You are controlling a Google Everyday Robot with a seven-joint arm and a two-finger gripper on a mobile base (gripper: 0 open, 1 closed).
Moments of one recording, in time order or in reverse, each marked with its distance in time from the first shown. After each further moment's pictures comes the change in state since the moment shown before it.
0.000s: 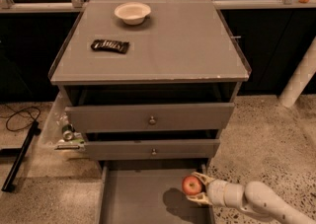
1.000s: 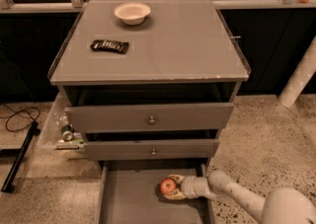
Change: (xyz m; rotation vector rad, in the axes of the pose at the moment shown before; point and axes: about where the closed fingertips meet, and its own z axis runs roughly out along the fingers) arm 0.076 0.012 0.177 -0.217 -0.040 0.100
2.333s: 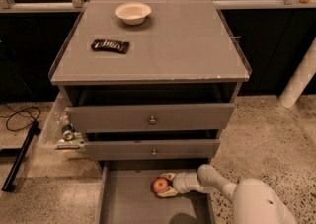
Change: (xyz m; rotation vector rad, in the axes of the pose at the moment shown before) arm 0.017 -0.017 0.056 -0.076 0.008 0.012
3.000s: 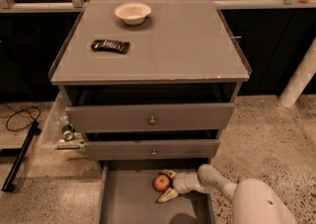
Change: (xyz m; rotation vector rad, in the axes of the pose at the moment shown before) arm 0.000 0.000 0.000 0.000 0.000 0.000
